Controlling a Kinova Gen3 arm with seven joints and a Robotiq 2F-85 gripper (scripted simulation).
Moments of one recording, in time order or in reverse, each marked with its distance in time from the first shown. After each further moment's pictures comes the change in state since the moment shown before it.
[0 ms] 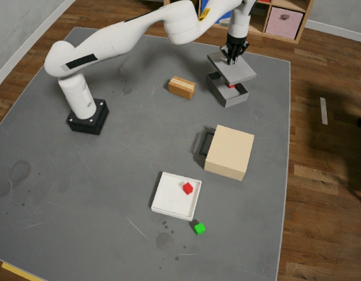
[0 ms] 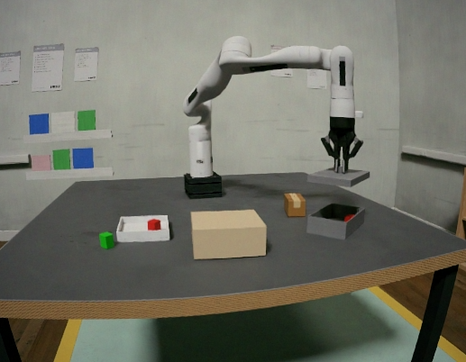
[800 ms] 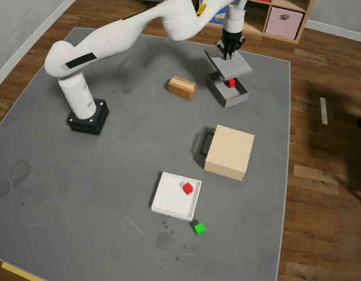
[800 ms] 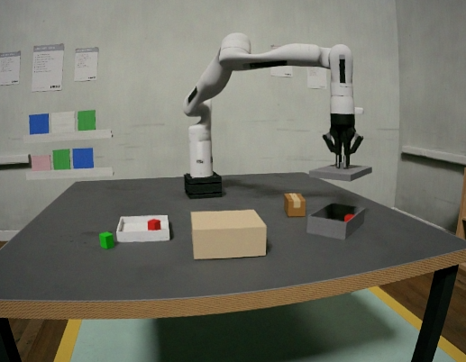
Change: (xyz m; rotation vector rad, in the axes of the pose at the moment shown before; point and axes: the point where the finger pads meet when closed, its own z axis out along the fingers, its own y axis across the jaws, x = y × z) arm 0.025 -0.005 -0.010 -0.026 0.007 0.054
